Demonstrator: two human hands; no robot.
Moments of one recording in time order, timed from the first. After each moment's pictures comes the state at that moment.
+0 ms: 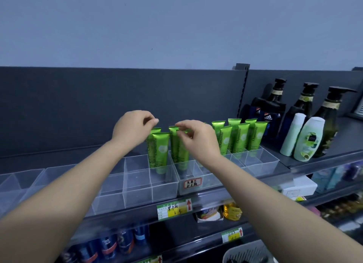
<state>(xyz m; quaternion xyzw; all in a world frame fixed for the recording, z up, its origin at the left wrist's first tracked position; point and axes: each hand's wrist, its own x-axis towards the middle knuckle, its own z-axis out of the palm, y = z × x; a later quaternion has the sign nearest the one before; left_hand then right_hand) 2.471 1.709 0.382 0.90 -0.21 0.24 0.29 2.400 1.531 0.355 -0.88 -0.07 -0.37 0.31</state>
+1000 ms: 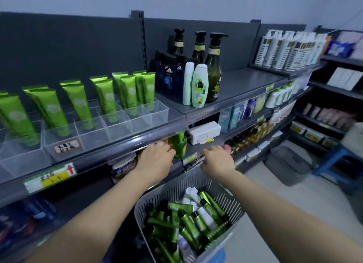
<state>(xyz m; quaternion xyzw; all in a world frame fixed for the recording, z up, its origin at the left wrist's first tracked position) 2.284 1.435 0.226 0.84 -0.52 0.14 -0.02 2.173 1.263 0.211 -0.97 0.23 -0.02 -0.02</state>
